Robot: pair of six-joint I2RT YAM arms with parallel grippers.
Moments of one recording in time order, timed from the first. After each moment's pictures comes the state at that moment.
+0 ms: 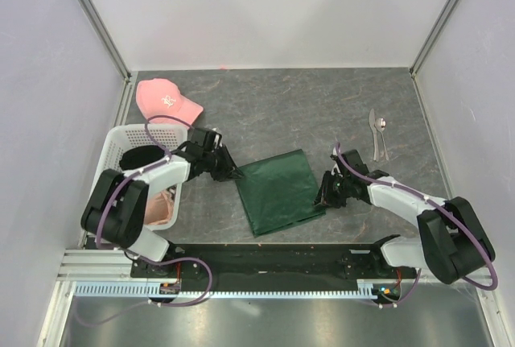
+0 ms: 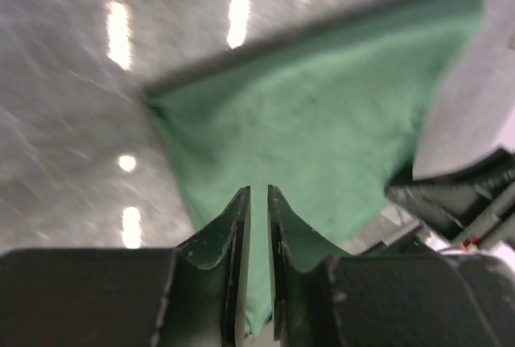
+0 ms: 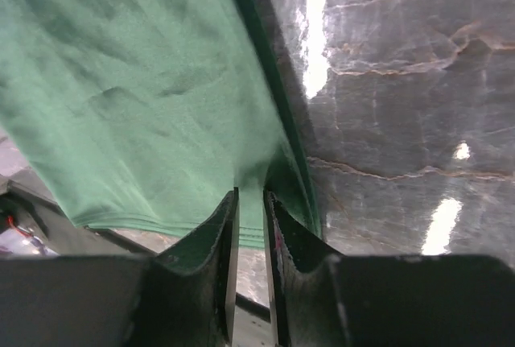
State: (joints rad) left arm -0.41 1.51 0.74 -0.17 0.34 -0.80; right arm 0.40 1.29 0.52 -0.33 -0.32 0.64
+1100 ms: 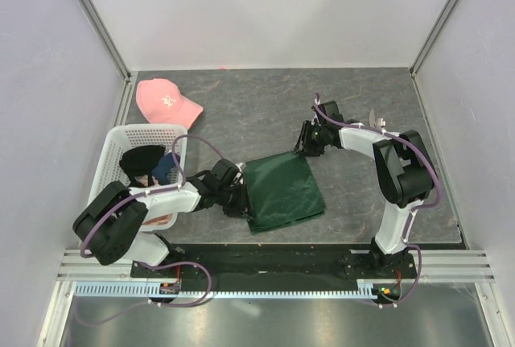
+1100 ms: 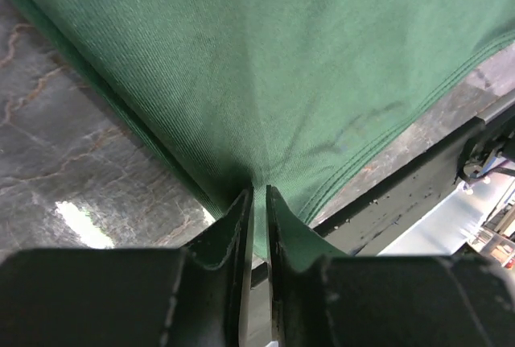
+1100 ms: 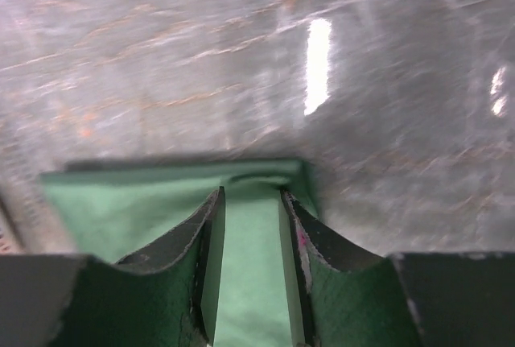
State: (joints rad) left arm -0.73 1.42 0.55 -0.15 0.34 -0.78; right arm 0.35 1.86 1.13 -0.24 -0.30 0.58
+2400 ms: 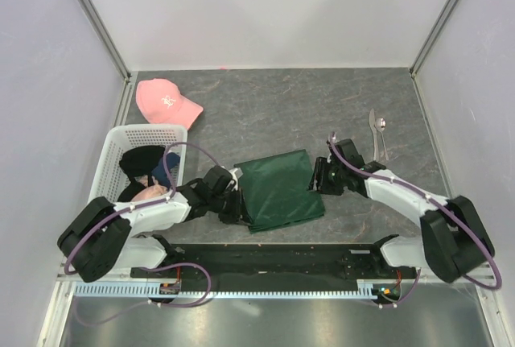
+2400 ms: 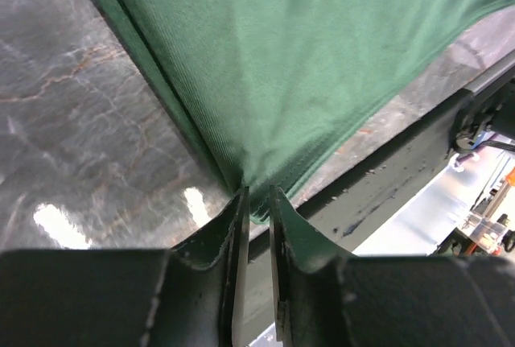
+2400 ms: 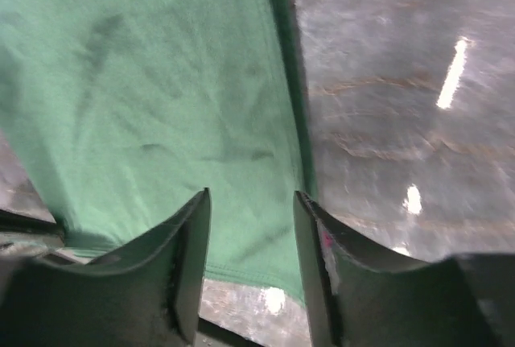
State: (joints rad) left arm -0.74 1.28 0.44 -0.11 0.37 -0.83; right arm 0.44 1.33 0.63 -0.30 -0.19 0.59
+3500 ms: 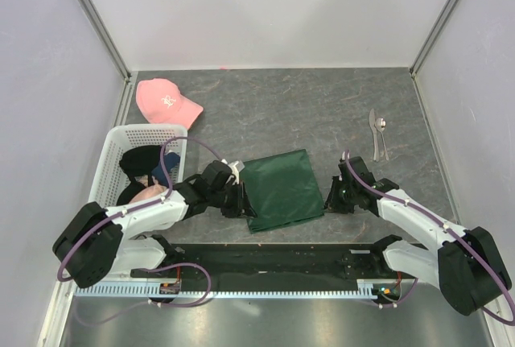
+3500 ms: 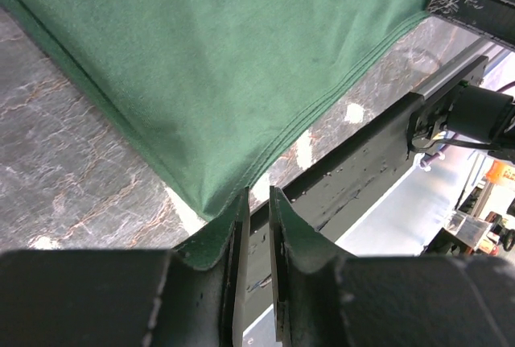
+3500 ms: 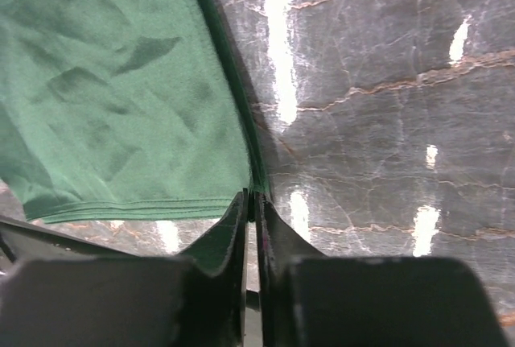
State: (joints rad) left arm -0.74 1.22 0.50 -0.14 0.38 -0.83; right arm 0.44 1.08 0.47 -0.47 -0.16 0.71
